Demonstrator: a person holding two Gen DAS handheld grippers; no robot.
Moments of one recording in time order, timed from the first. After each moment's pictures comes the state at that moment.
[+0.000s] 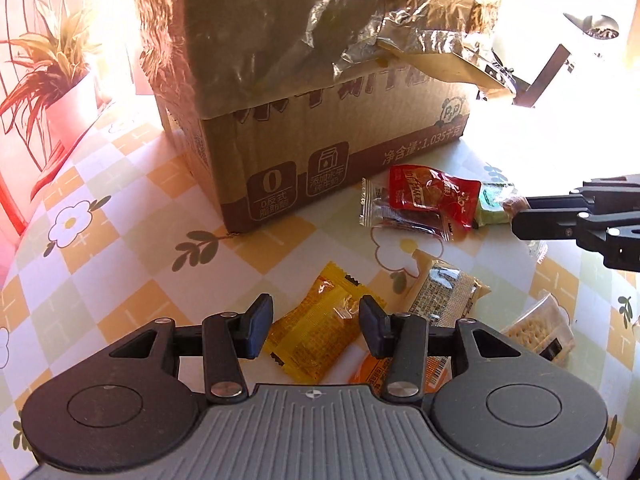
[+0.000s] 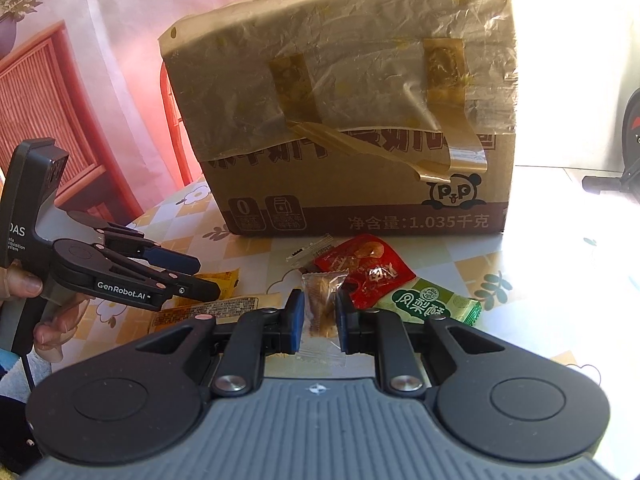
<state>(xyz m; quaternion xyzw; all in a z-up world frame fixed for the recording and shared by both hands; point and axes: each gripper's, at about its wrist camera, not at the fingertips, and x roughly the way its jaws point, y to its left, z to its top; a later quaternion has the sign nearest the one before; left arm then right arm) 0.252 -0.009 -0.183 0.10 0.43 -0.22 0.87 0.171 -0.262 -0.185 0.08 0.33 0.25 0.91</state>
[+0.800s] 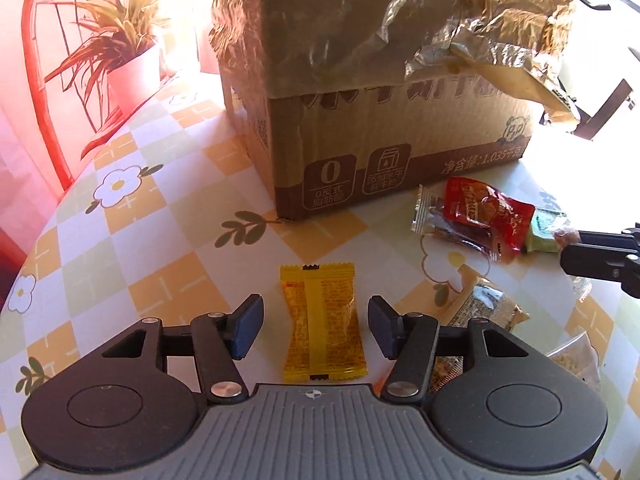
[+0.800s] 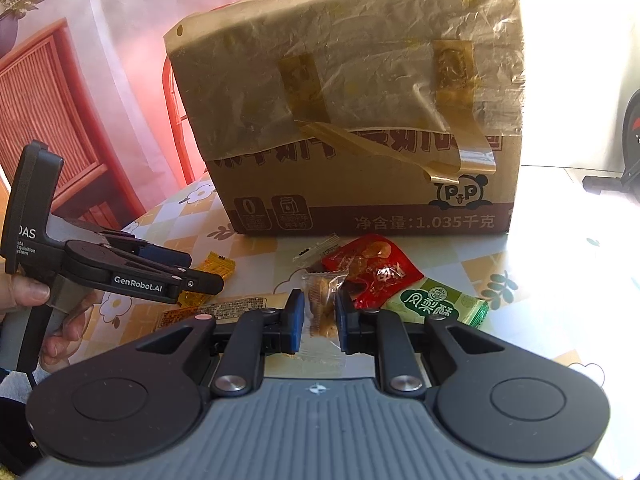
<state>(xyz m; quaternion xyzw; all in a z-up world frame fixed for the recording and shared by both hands) 0.255 -0.009 -0.192 0.05 0.45 -0.10 0.89 0.171 -0.261 -0.184 0.08 0.34 0.25 0.90</state>
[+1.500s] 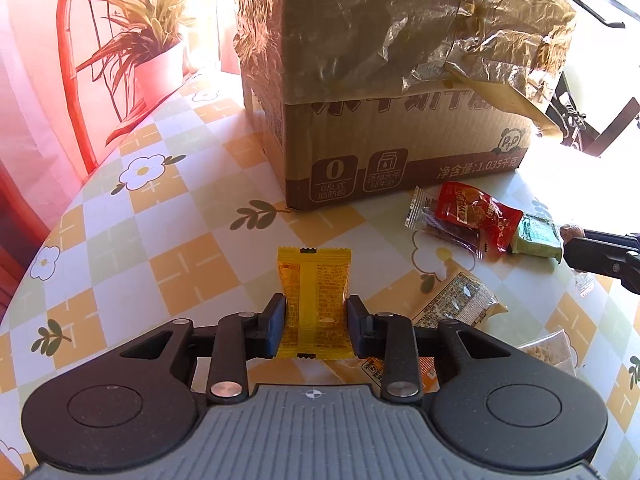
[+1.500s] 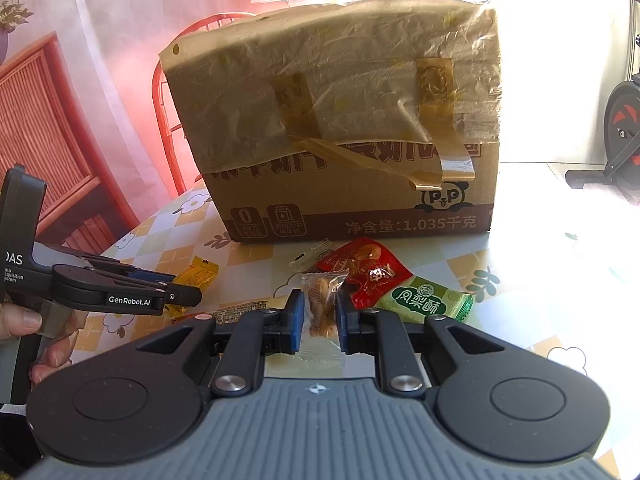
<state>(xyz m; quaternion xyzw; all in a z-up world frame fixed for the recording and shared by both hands) 0.223 -0.006 -0.165 0.04 0.44 -0.09 0.89 0.151 -0.264 -0.165 0.09 0.32 0.22 0.91</state>
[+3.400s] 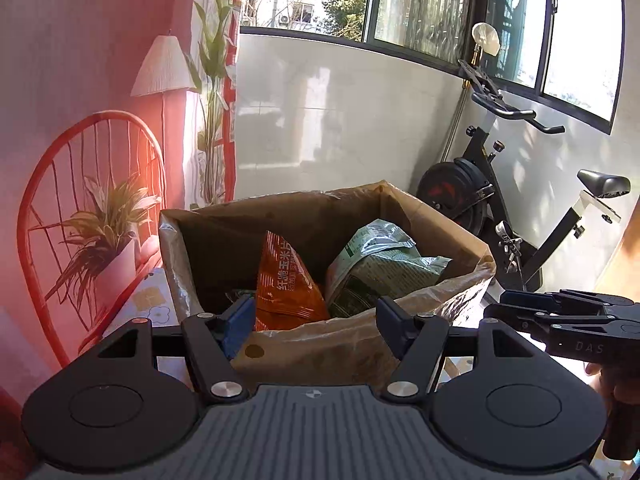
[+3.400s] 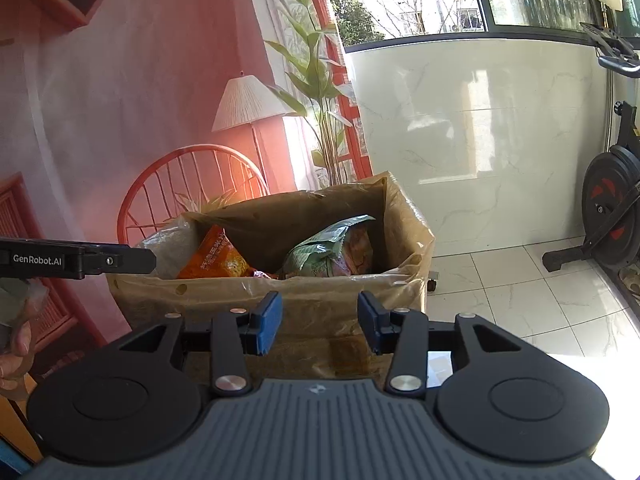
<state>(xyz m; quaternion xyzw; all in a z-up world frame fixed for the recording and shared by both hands) 0.286 -0.046 0.011 0.00 0.29 -0.16 0.94 0.237 -0.330 -0.055 0.12 0.24 0.20 0.94</state>
